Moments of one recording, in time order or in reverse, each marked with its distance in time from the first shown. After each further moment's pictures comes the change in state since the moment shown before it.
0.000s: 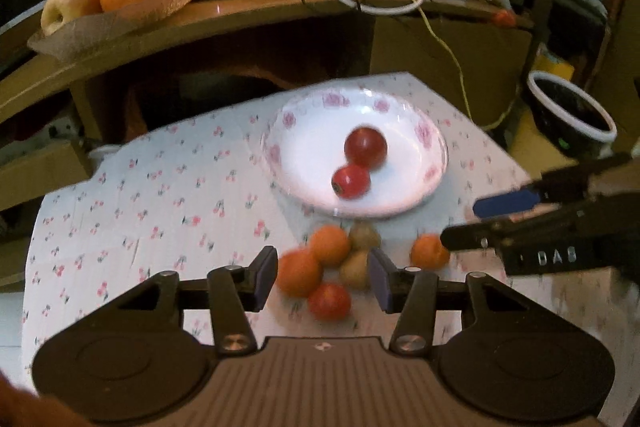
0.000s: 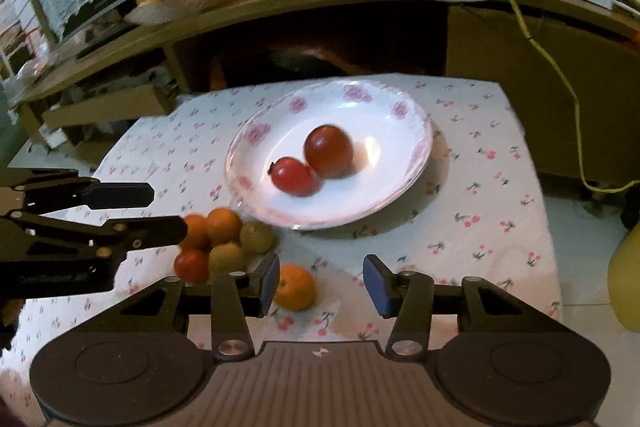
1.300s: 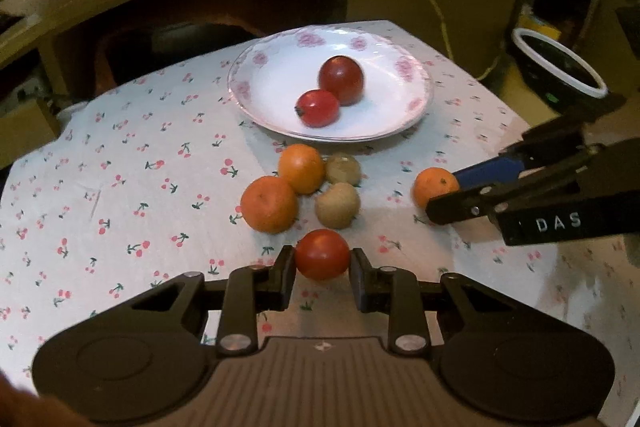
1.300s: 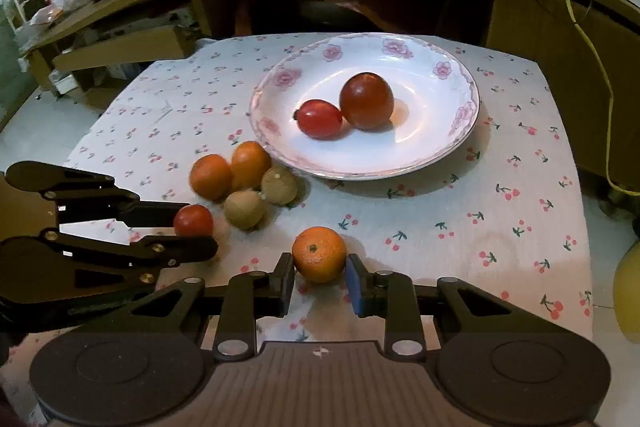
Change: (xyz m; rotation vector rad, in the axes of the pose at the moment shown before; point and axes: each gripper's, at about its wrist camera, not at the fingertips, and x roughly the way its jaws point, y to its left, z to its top) left arm 0.019 -0.011 -0.029 0.039 0.077 -0.051; right arm 0.015 0.018 -0.011 -0.092 0.110 0.023
